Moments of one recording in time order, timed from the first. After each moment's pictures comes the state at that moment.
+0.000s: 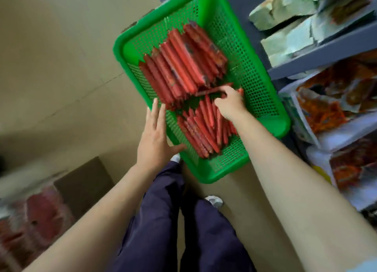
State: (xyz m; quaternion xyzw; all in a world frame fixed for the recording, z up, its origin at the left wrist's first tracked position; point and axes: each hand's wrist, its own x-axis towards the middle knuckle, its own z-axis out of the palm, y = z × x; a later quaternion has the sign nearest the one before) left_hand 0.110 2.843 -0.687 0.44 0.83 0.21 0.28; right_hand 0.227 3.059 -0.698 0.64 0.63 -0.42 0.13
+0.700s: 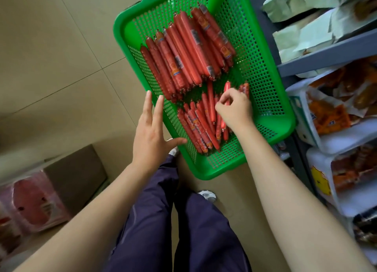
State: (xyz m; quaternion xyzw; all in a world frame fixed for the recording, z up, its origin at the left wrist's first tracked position) left_hand 0.117 2.830 -0.689 0.43 0.84 0.23 0.24; right_hand 0.243 3.029 -0.684 0.61 0.70 -0.35 0.09
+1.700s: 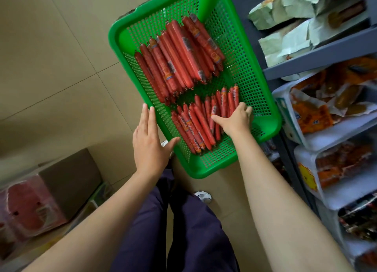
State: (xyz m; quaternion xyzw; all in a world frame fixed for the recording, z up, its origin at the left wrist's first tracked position) left_hand 0.143 2.827 -0.684 0.35 0.88 0.21 0.23; right_hand 0.277 3.029 -0.692 0.69 0.65 -0.27 0.17
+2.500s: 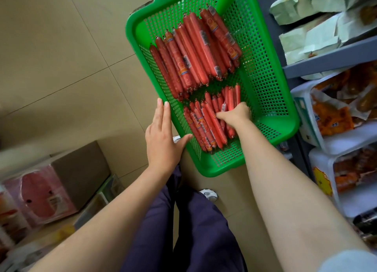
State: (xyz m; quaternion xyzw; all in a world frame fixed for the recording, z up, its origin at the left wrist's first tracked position) left_hand 0.143 2.826 -0.683 0.35 0.88 0.22 0.24; right_hand 0.247 3.032 -0.722 0.70 0.59 -0.33 0.21
